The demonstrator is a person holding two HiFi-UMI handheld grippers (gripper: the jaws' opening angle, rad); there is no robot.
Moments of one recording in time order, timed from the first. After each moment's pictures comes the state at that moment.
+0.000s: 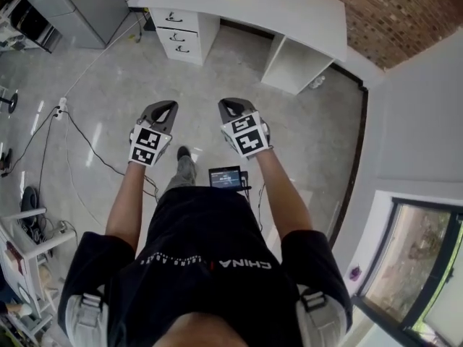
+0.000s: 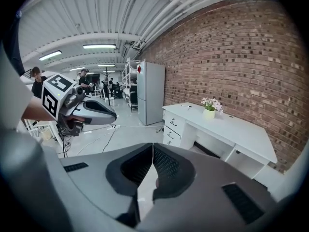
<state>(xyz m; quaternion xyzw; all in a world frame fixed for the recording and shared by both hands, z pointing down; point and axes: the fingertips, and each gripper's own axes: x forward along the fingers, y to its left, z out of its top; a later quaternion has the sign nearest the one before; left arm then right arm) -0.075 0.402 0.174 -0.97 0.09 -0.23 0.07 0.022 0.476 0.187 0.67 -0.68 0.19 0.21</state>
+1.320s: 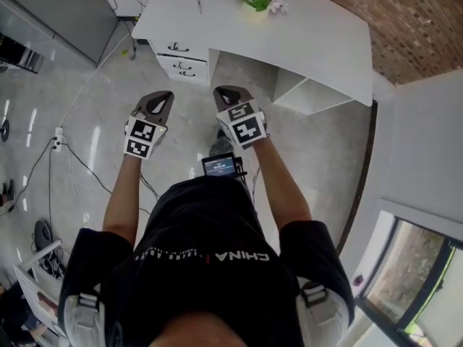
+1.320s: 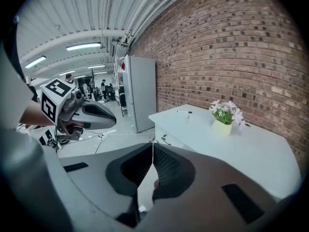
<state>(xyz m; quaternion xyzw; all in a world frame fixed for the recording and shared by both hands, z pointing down) 0.080 0.034 0.193 -0.97 0.06 -0.23 0.06 0.169 0.104 0.200 0.68 -0.67 0.22 0.19</state>
